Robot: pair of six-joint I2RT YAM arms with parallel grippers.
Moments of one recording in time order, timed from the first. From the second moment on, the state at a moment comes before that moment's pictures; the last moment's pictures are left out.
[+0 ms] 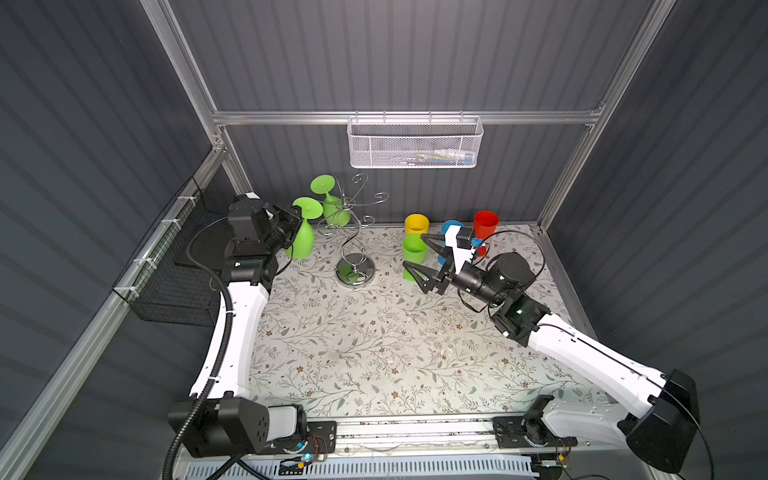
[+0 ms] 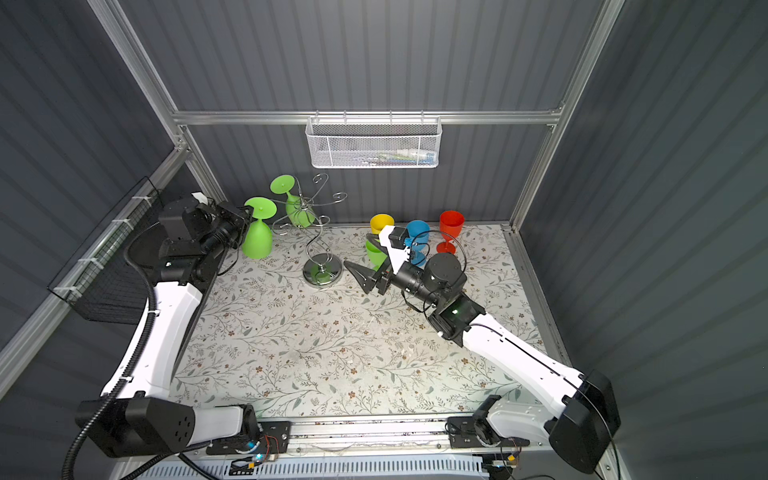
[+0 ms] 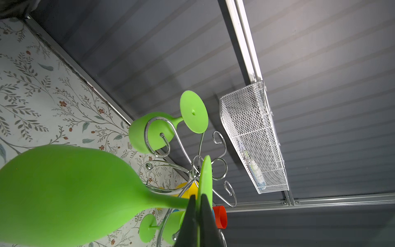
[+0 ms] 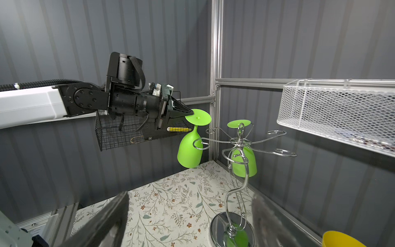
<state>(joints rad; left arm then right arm) 0.00 1.31 1.43 -0.34 0.22 -1.02 0.71 1.20 0.99 0.42 -0.36 0.08</state>
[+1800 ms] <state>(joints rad) -0.70 1.11 1.08 -0.25 0.33 -0.48 0.41 1.09 1.09 -0.35 -0.11 0.75</state>
